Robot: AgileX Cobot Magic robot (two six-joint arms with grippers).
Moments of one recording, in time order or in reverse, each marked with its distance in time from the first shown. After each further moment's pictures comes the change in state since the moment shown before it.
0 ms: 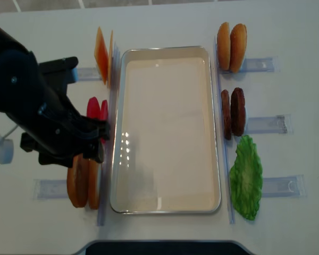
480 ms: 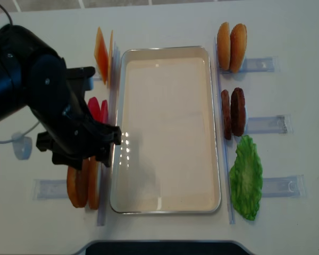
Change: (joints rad) left arm -0.018 0.116 0.000 0.013 -0.044 0.000; right arm 0.000 0.000 0.000 0.000 0.000 0.000
